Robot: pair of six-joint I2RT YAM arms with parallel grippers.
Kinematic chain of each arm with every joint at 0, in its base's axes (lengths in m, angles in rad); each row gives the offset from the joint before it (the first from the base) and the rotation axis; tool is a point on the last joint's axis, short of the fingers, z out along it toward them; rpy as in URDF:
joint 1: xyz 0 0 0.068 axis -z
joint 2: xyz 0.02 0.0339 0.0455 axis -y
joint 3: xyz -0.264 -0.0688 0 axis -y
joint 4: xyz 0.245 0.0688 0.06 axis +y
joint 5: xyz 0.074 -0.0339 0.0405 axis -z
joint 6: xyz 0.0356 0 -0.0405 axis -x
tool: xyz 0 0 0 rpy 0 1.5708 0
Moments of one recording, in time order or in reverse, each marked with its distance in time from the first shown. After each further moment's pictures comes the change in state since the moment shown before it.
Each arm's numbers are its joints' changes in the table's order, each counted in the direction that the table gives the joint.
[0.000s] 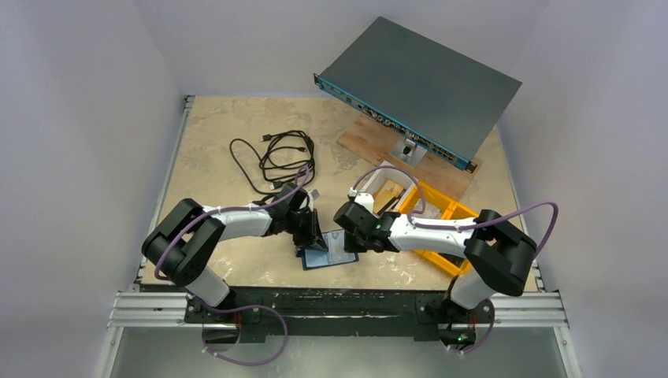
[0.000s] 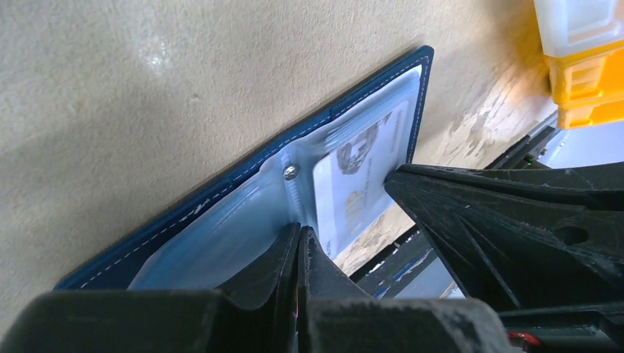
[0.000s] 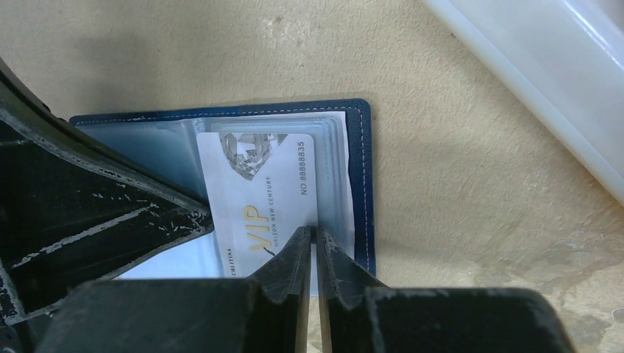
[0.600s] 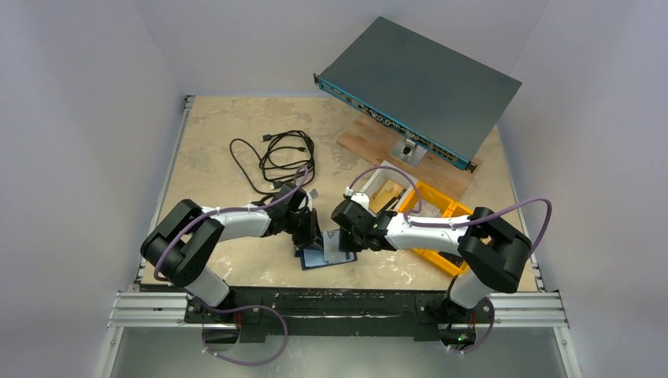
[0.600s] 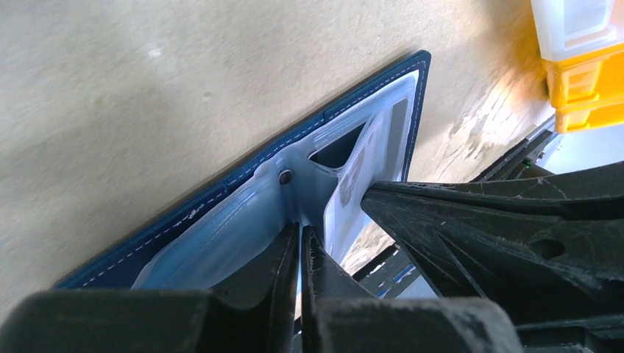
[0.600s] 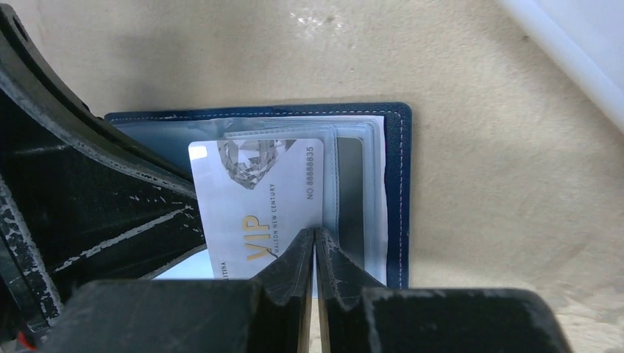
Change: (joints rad) left arm -0.001 -0.010 -0.003 -0.024 0.017 0.008; right arm -0.002 -0.037 0.014 -0.055 -0.061 -0.009
